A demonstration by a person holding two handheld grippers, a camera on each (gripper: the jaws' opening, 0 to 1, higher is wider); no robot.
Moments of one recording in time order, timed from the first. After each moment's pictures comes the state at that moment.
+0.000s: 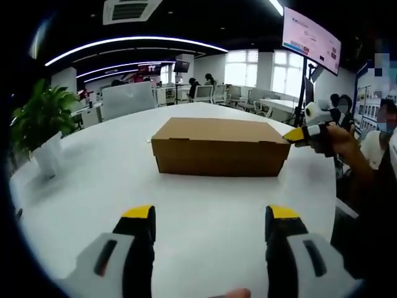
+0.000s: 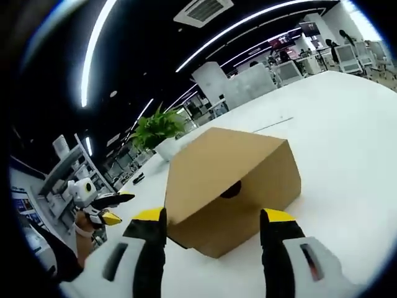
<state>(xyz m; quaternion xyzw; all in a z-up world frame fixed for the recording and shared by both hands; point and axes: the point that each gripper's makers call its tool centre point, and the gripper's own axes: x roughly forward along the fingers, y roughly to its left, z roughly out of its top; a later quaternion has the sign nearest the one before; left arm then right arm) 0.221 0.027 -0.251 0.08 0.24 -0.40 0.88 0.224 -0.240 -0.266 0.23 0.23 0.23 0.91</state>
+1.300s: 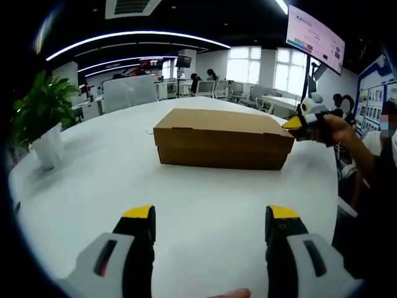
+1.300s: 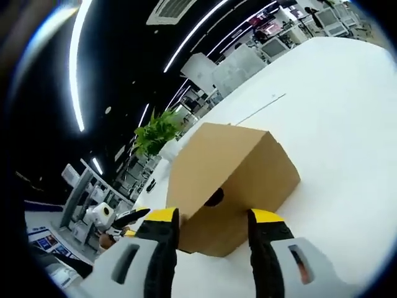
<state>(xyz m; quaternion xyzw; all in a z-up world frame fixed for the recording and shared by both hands) 0.224 0.034 -0.268 0.07 0.26 -0.39 0.88 0.243 -0.265 -0.268 0.34 0.29 0.24 0.86</state>
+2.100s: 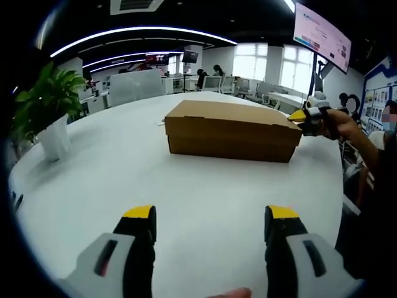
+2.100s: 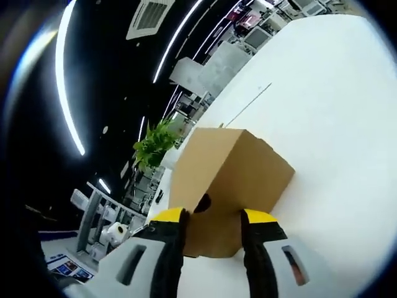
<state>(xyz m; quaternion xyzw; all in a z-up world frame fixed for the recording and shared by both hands) 0.224 0.050 -0.279 0.07 0.28 -0.37 0.88 0.227 -0.252 -0.270 0.43 0.30 0.23 0.82</state>
